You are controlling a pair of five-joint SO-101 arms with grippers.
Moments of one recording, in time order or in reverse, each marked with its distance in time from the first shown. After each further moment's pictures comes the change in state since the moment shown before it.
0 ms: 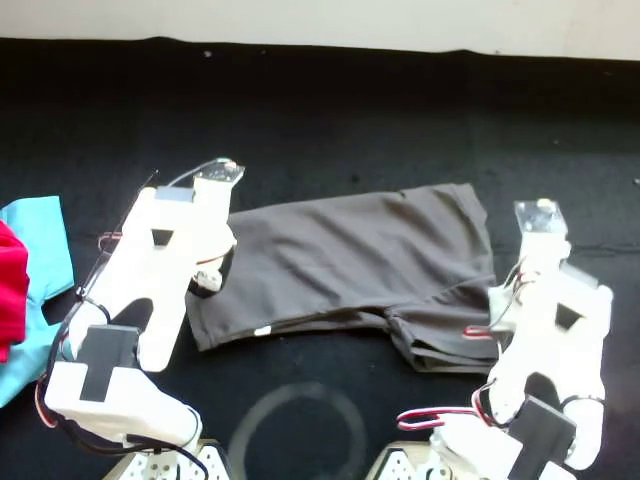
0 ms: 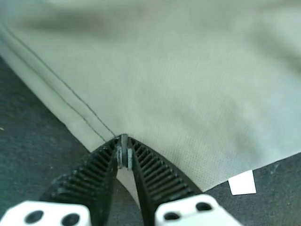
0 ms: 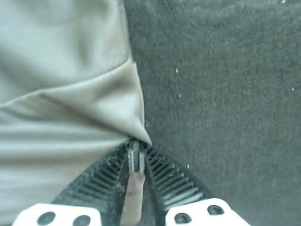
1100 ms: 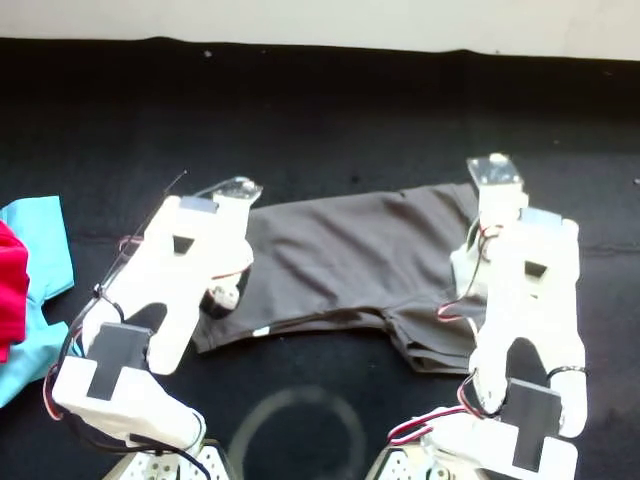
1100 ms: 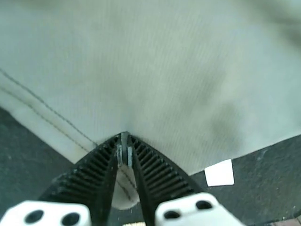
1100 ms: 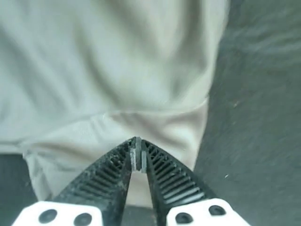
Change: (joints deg) left arm 5.3 1.0 5.5 1.8 5.0; right arm -15.4 4.1 -12.7 14.1 -8.4
